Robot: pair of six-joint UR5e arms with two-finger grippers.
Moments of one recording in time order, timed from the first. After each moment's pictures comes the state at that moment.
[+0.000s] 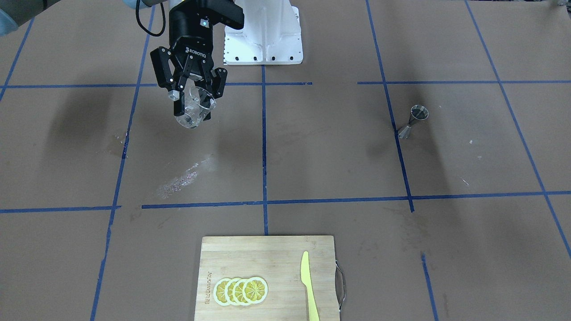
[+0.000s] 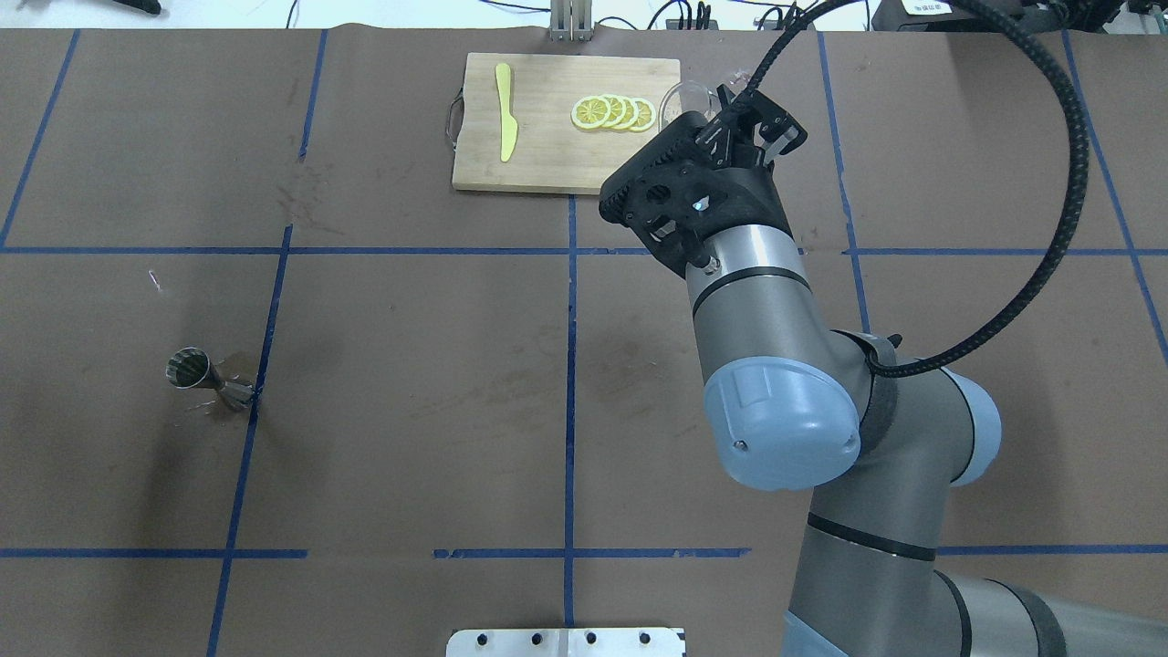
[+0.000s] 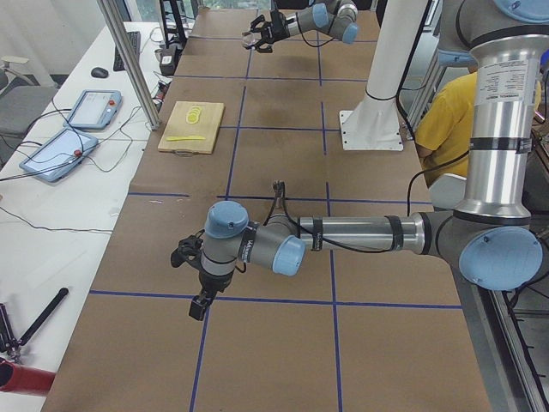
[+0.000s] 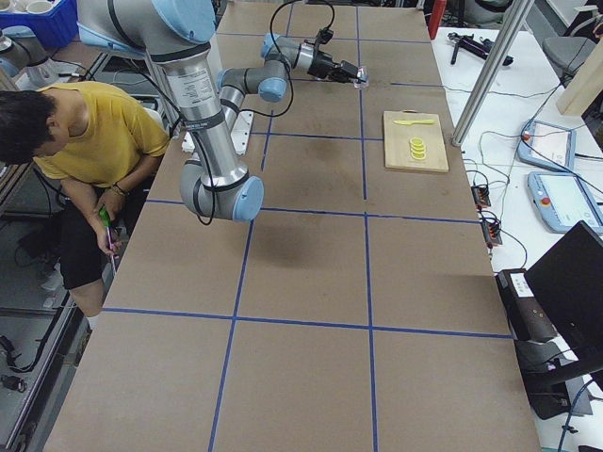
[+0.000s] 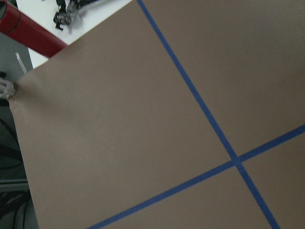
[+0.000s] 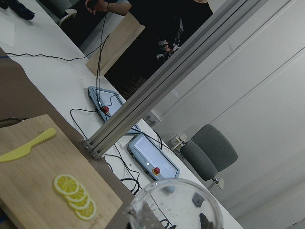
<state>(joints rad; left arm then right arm) -1.56 -1.57 -1.54 -1.83 -2.14 0.22 0.37 -1.04 2.03 -1.39 0.65 0.29</state>
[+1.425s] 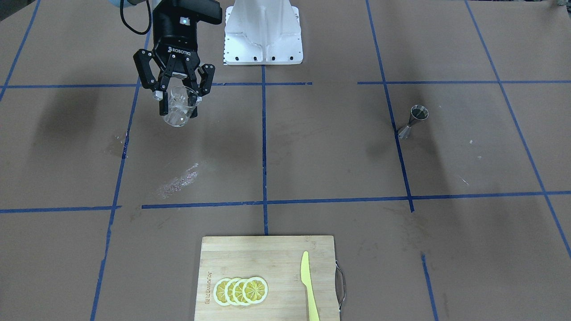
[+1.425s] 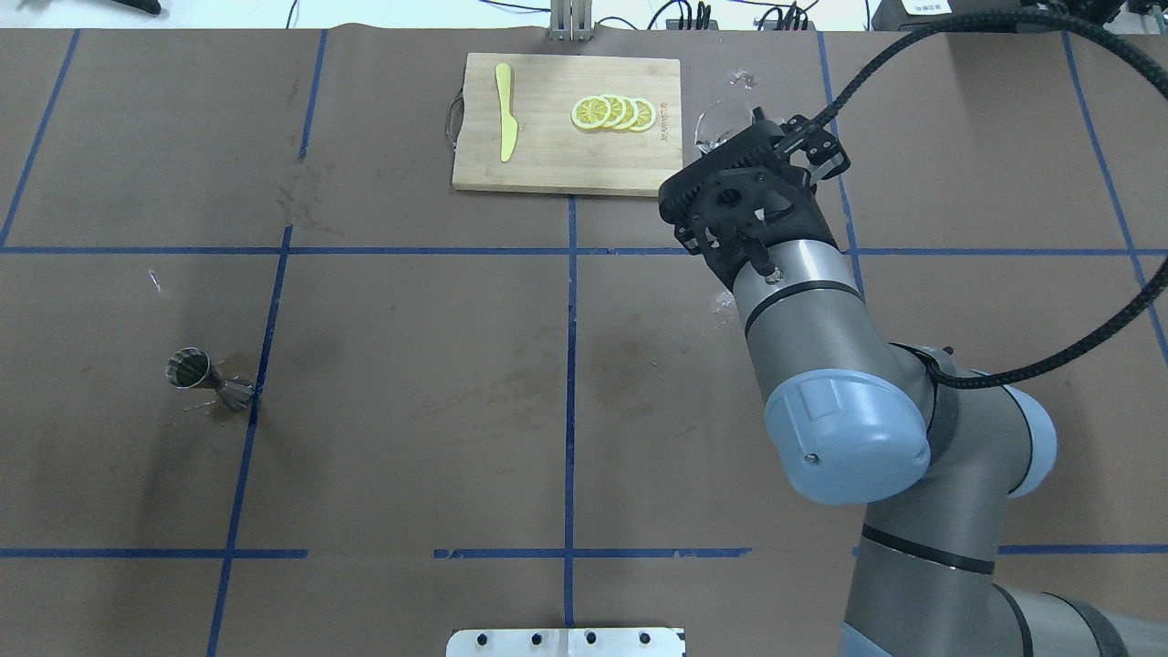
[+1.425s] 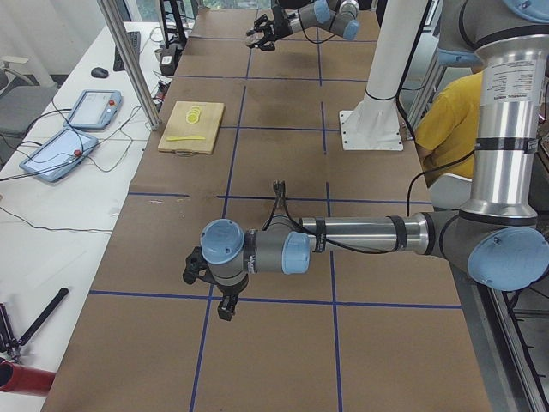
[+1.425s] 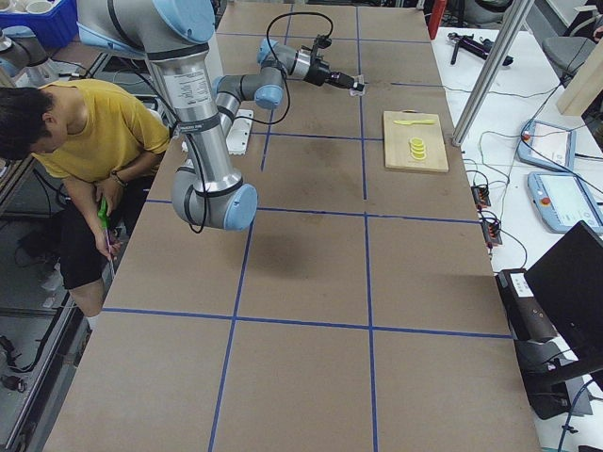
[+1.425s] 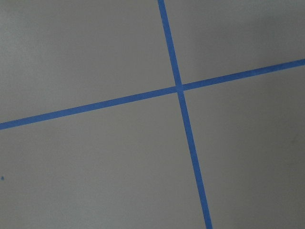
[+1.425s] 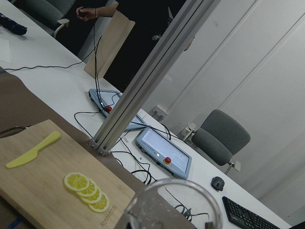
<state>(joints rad) -1.60 -1.56 -1.55 -1.63 -2.38 0.22 0.38 -1.15 2.10 -1.35 0.69 0.50</state>
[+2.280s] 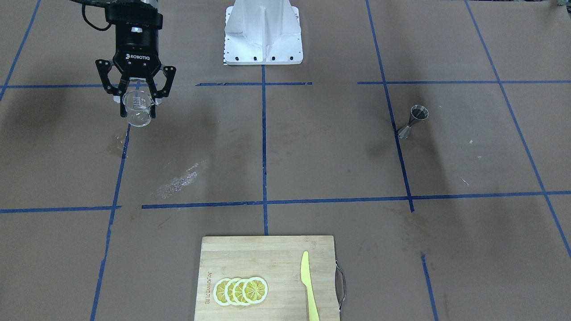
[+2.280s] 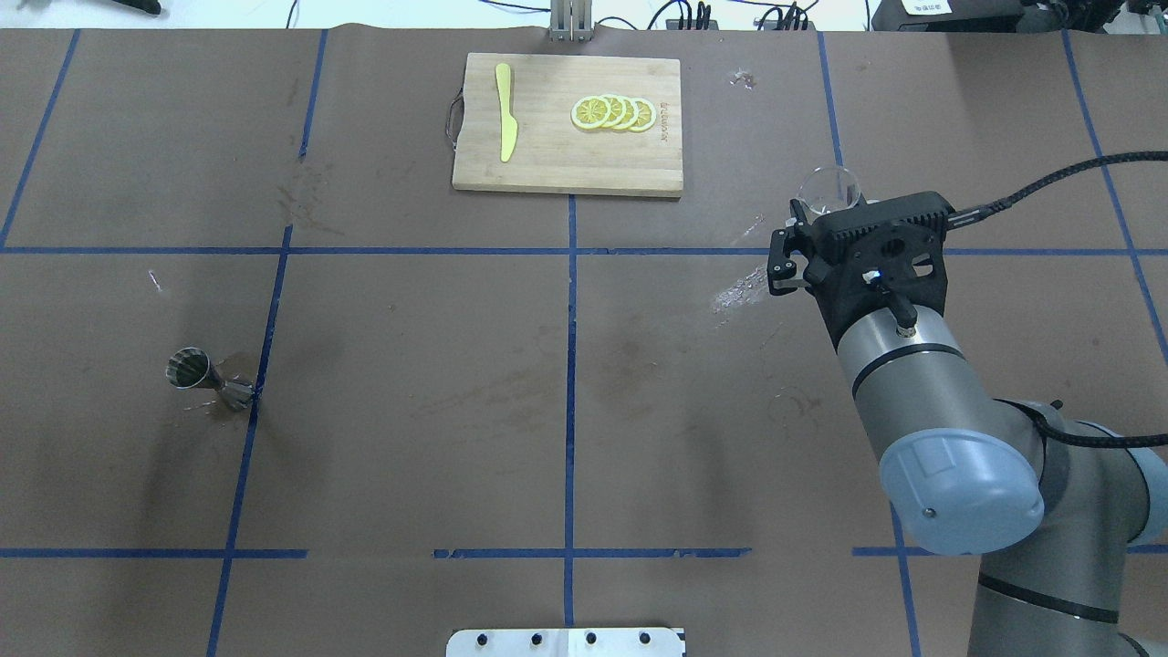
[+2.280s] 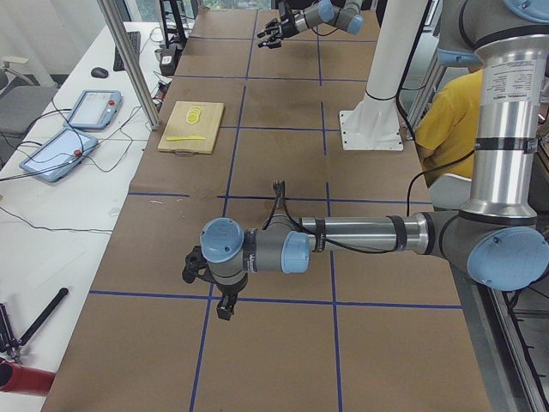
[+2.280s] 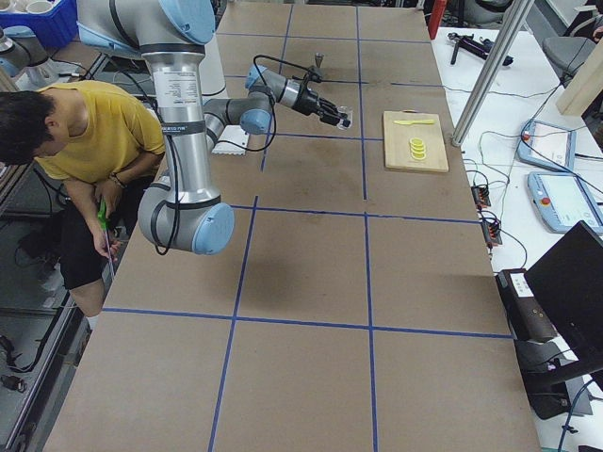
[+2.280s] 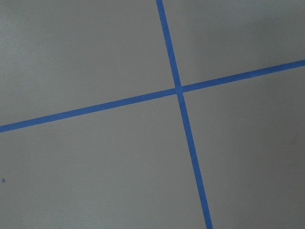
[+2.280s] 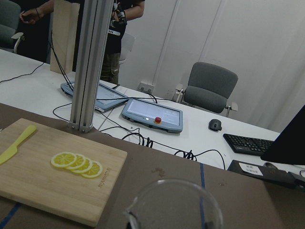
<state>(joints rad) -1.60 -1.56 -1.55 -1.63 -2.38 0.22 0.33 -1.40 2.18 -1.32 0.71 1.00</state>
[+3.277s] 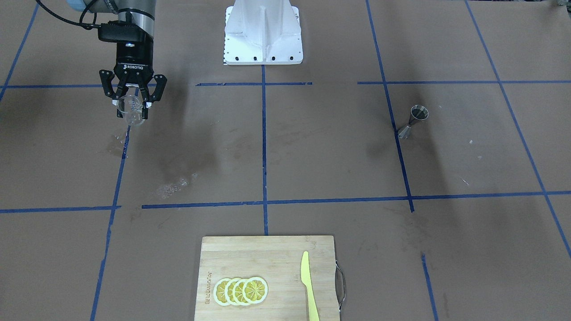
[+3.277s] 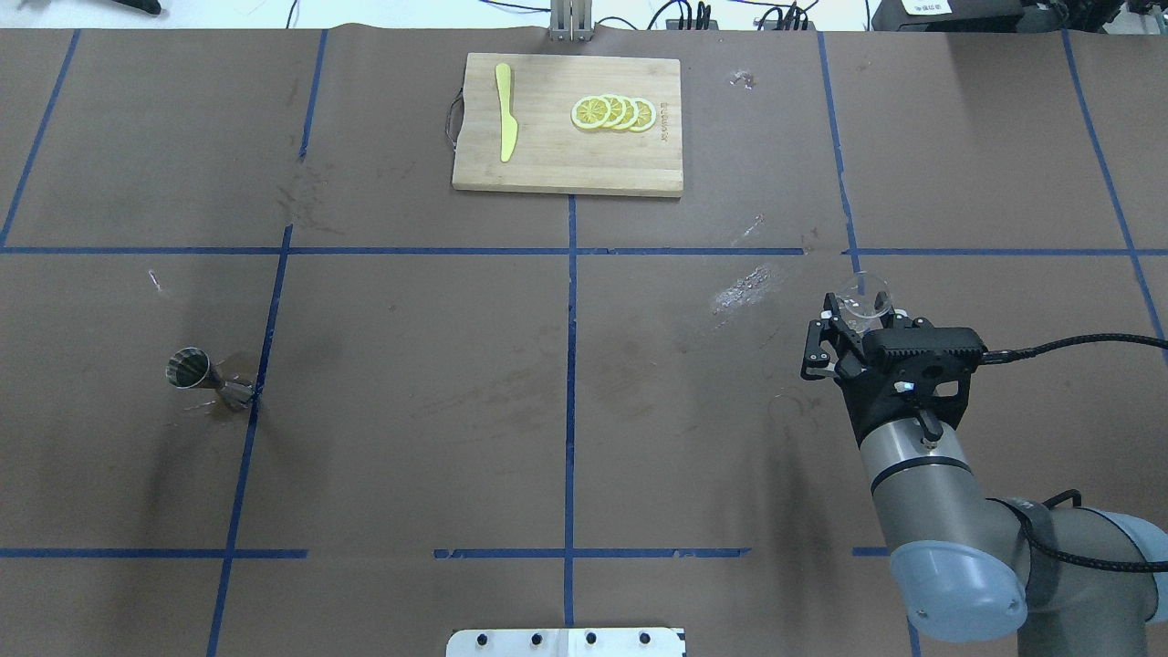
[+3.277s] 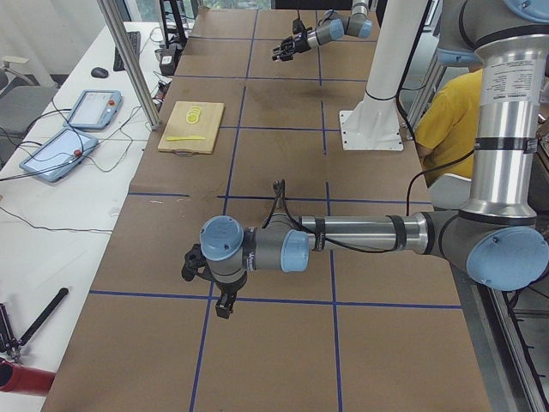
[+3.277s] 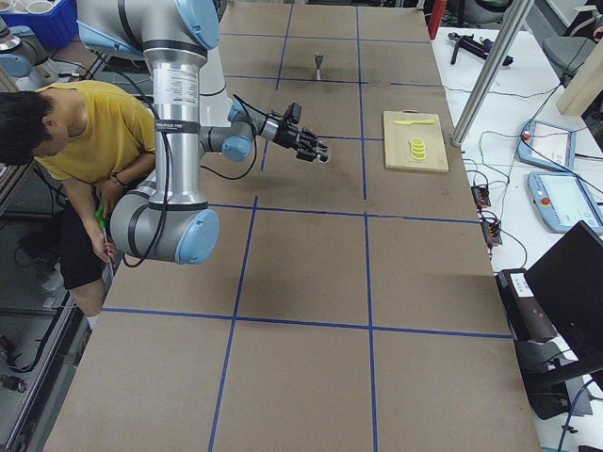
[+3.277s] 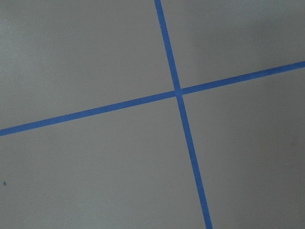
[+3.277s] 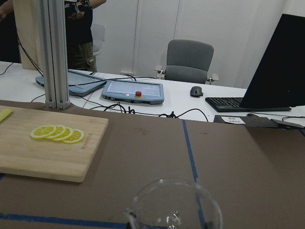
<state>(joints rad) -1.60 -1.56 -1.56 -1.63 -2.38 0.22 0.18 -1.58 2.12 -1.31 0.57 1.40</state>
